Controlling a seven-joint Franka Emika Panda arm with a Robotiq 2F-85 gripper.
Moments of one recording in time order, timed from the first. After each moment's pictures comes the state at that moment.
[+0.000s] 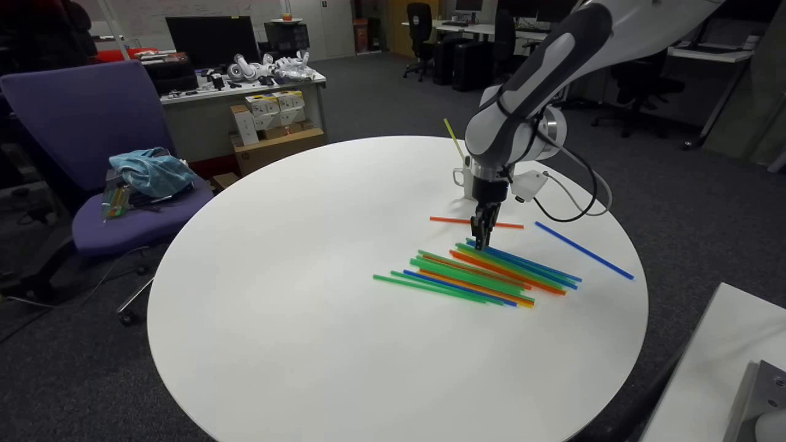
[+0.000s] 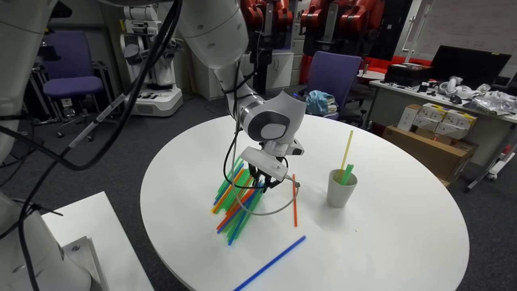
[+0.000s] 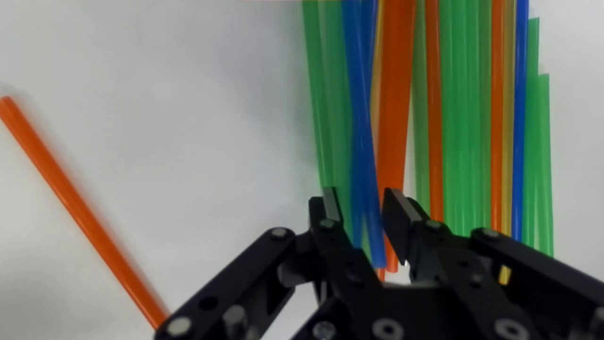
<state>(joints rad) -0.24 0.56 0.12 -2.04 0.15 2.45 -0.54</state>
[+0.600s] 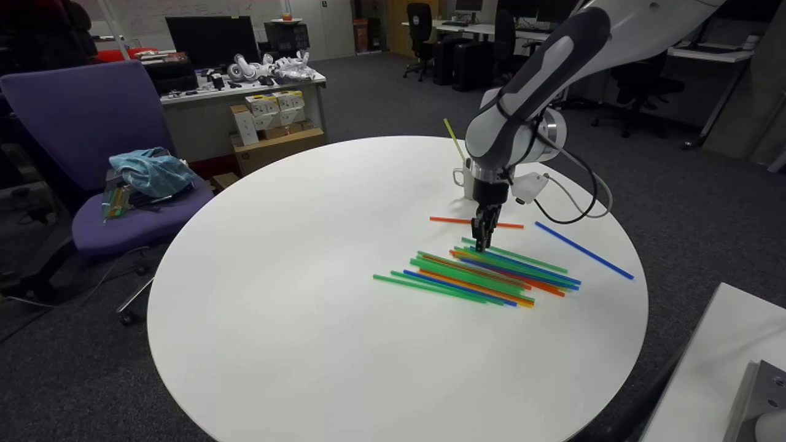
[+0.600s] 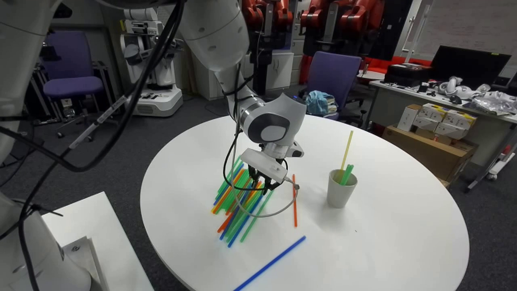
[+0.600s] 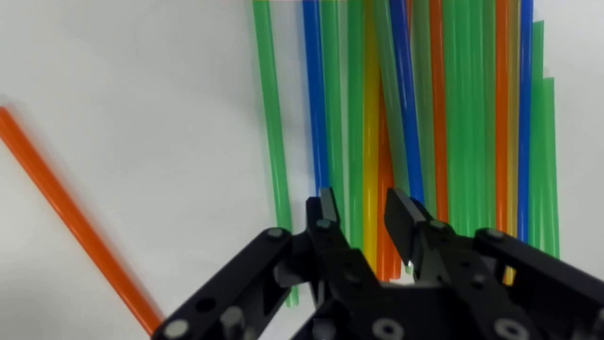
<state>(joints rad) -0.24 0.57 0.12 -2.04 0.15 2.45 -0.54</state>
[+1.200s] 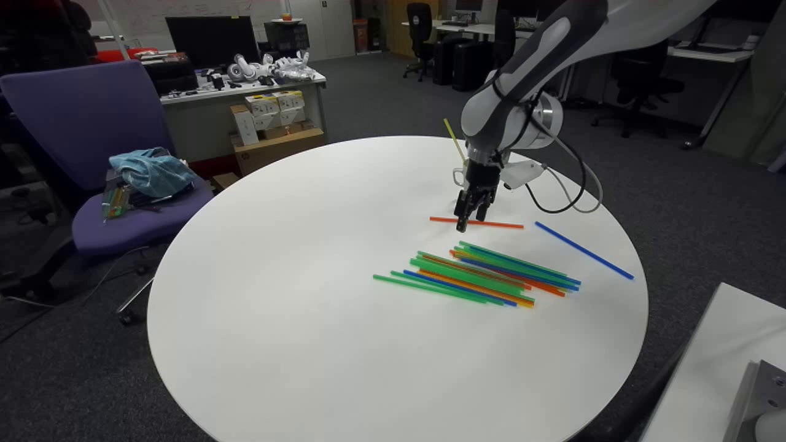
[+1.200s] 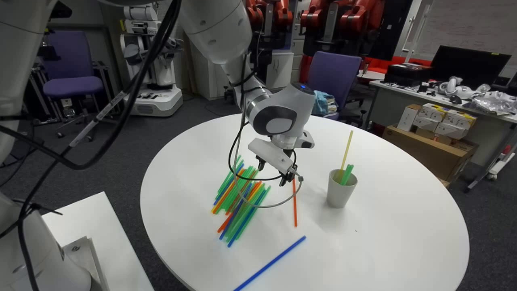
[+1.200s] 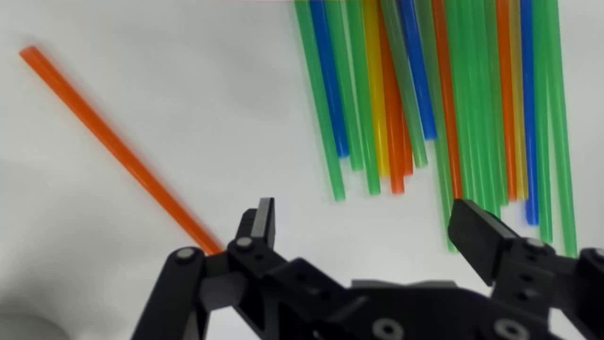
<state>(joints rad) -0.24 0.55 0.11 -1.98 0.24 2.50 -0.47</state>
